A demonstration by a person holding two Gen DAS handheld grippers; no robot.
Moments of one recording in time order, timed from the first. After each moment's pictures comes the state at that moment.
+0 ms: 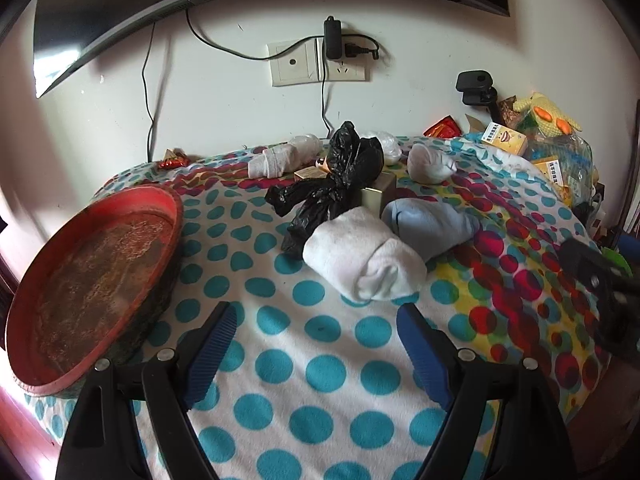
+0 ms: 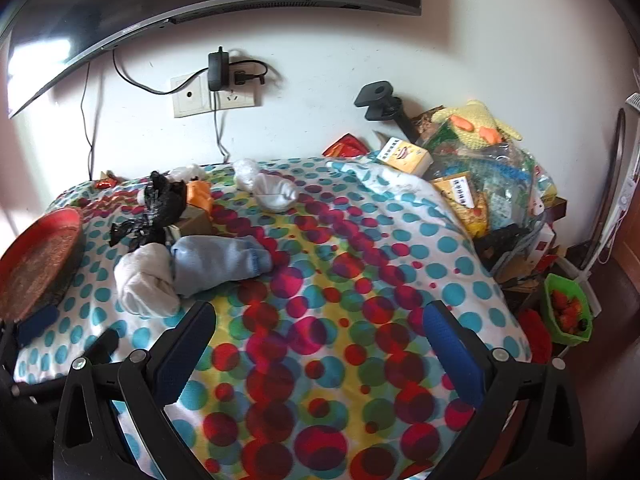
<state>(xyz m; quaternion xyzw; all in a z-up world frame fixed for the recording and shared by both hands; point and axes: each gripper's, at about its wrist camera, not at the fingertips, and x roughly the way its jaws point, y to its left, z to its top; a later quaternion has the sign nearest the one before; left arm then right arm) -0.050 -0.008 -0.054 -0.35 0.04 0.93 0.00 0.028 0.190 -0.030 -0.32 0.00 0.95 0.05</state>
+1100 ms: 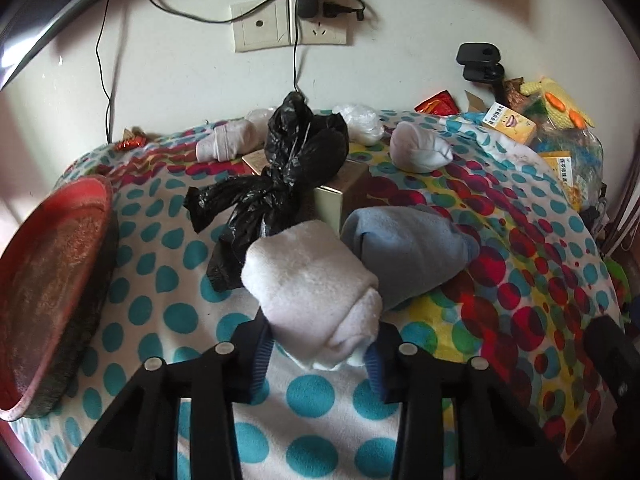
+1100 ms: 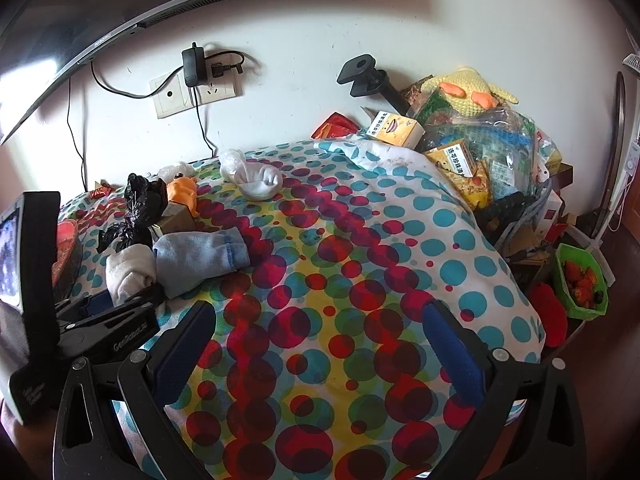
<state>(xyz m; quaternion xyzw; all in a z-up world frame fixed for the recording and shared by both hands) -0.108 0.024 -0.071 -0.41 0.02 0.91 0.02 0.019 0.213 -0.040 -0.34 0.05 0.94 0.04</state>
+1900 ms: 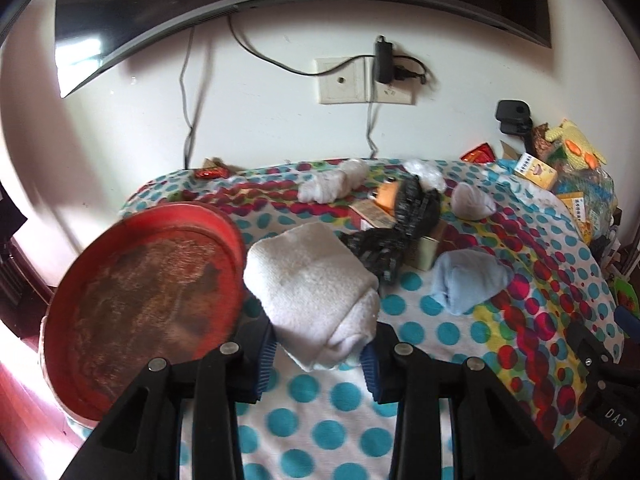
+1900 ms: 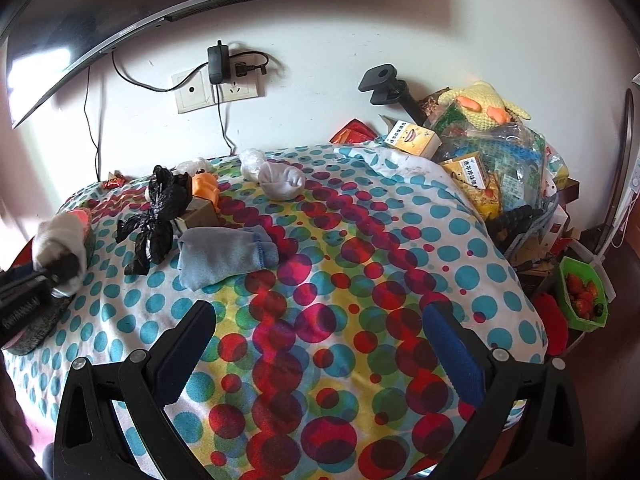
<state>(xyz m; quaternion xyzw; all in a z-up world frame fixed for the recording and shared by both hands) -0.062 -0.057 -0.005 -0.36 0.02 0.93 -0.04 0.026 0.191 -0.035 -0.34 0.04 0.94 0.02</state>
